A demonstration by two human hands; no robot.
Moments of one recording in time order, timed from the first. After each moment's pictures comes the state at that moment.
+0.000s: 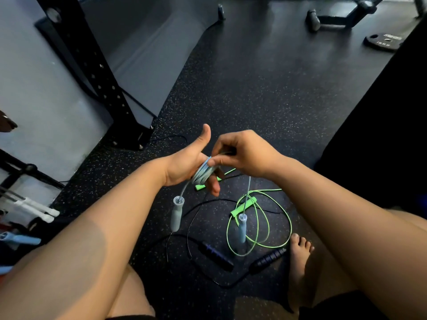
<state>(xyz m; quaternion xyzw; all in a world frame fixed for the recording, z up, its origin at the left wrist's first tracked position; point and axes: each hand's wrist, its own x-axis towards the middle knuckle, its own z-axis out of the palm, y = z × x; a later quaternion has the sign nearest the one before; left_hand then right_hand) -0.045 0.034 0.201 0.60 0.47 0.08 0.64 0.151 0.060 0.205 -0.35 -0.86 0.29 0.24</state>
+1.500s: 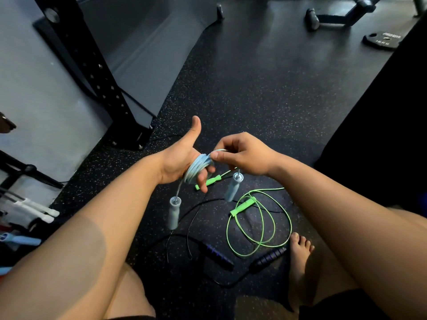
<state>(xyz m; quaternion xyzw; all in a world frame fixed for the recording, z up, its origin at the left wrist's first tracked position) -0.049 0.035 0.215 0.52 0.52 0.11 0.67 0.152 0.068 0.189 -0.36 -0.78 0.46 0.23</state>
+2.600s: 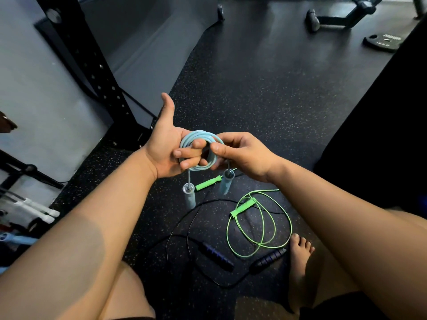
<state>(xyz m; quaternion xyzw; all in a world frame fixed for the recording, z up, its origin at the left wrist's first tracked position) -0.058 0.032 0.241 0.40 0.40 0.30 0.77 0.140 0.054 0.195 -0.28 -0.64 0.64 0.32</state>
